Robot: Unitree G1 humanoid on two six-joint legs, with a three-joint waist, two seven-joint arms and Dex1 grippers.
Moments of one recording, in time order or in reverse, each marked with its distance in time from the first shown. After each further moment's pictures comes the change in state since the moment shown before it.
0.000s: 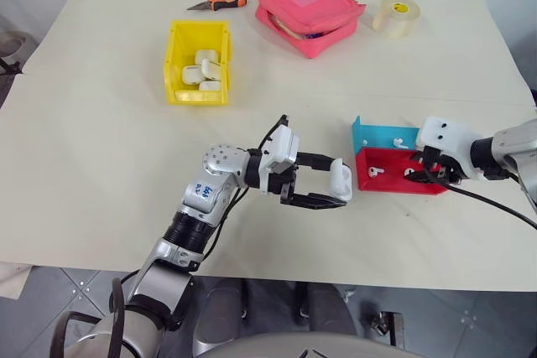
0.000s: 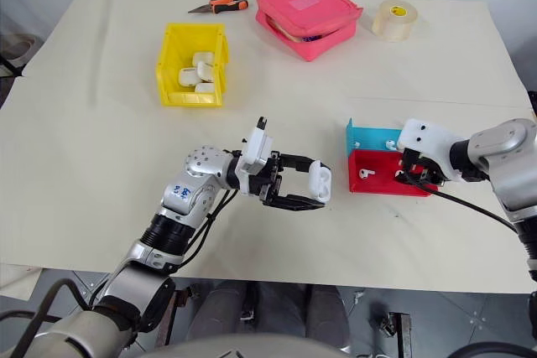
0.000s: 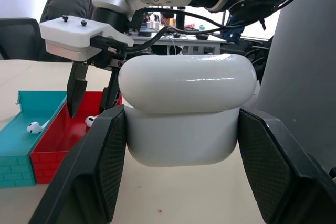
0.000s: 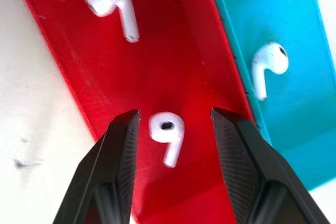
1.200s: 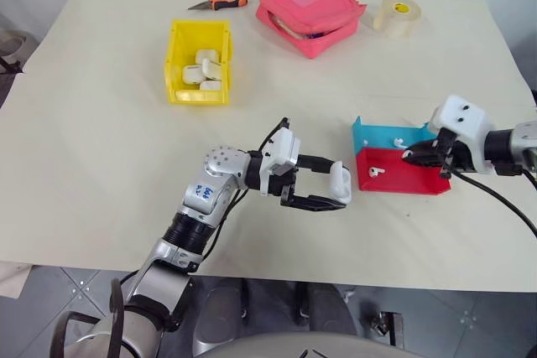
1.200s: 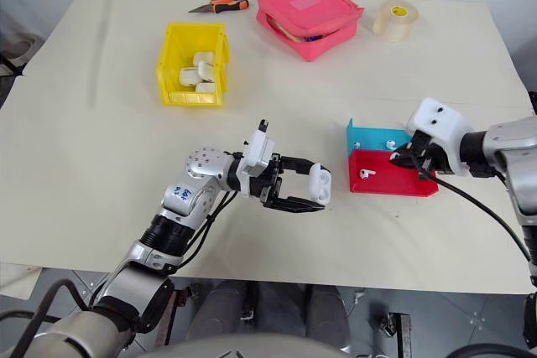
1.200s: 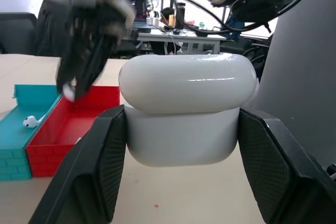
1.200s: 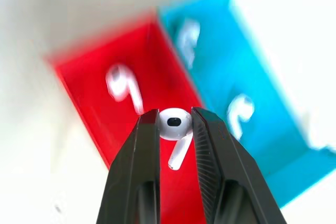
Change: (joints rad) left arm 0.004 0.009 -0.016 0.009 0.001 -0.013 0.003; right arm 0.174 0.079 -0.401 -0.305 0.224 0.236 -0.026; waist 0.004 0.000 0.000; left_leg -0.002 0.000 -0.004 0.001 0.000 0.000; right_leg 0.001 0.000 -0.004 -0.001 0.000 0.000
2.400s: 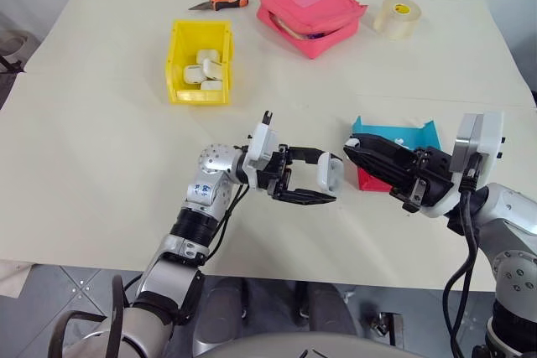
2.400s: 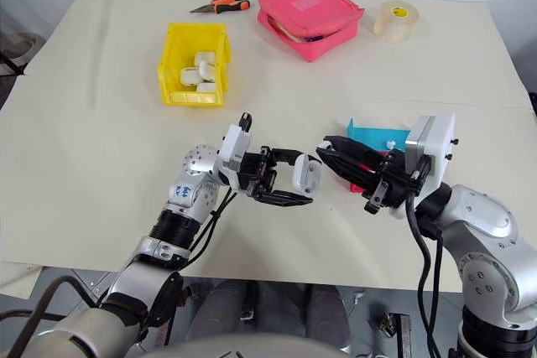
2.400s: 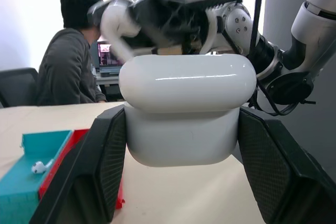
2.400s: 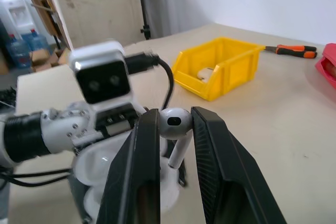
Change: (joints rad) left arm -0.039 -0.068 0.114 0.198 -0.083 -0.188 -0.187; right arm 0.282 0.483 -0.188 -0.503 0.617 -0.057 -0.442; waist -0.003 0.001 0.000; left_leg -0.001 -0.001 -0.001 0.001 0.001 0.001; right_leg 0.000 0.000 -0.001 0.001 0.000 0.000
